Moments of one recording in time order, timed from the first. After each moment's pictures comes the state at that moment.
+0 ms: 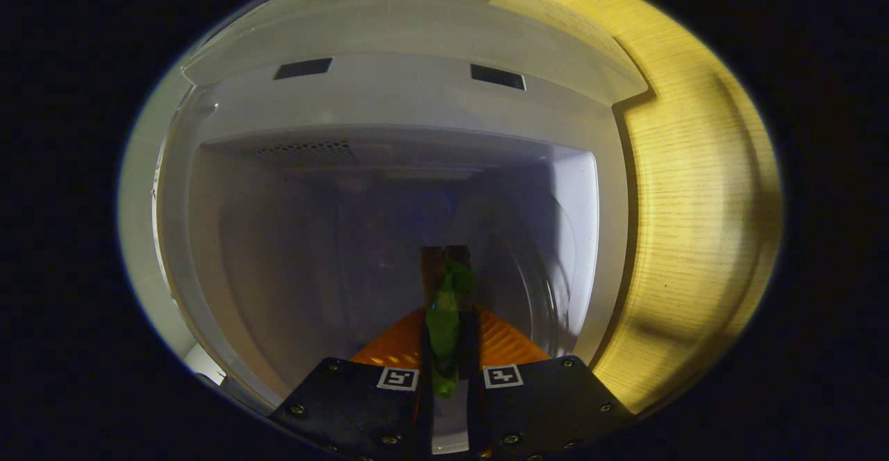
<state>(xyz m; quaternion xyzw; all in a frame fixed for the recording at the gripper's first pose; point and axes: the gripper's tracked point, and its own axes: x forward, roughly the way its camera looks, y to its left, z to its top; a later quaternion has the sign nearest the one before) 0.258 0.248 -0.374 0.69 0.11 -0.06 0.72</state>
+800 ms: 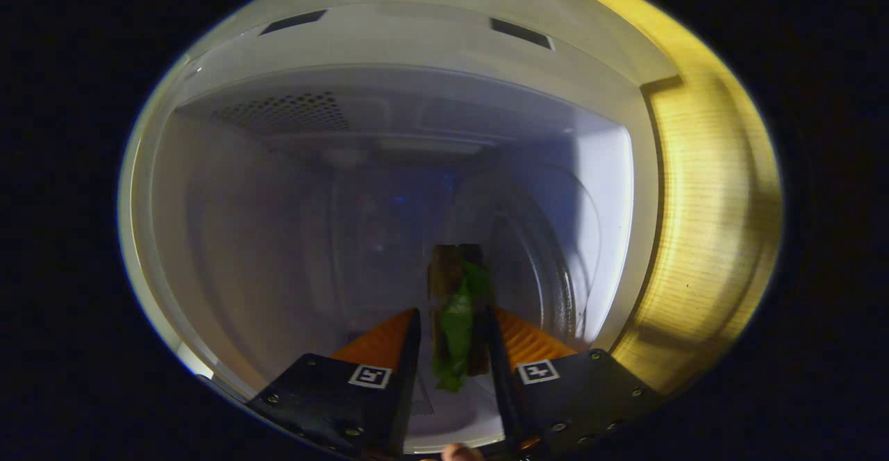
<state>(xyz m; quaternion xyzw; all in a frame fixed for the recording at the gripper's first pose) 0.261 0.263 -0.377 0.65 0.15 -0.03 0.74</state>
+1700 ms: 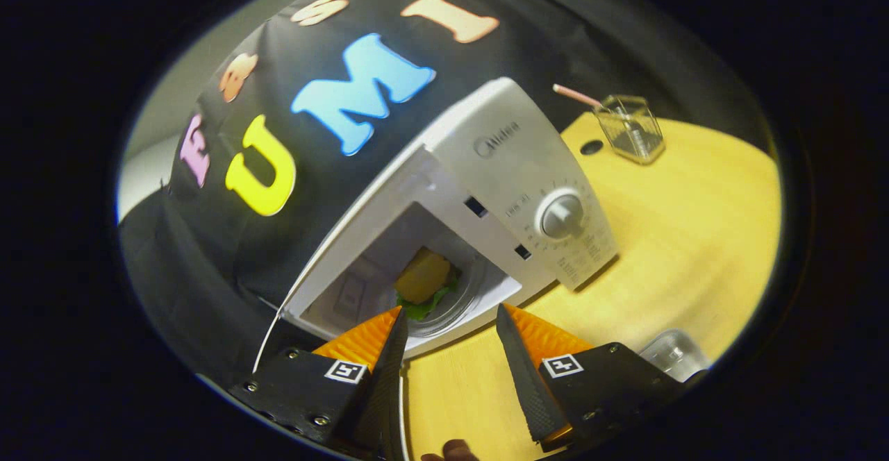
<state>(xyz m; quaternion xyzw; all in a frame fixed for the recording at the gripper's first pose) 0.091 0.157 -0.292 0.29 0.22 0.07 0.93</state>
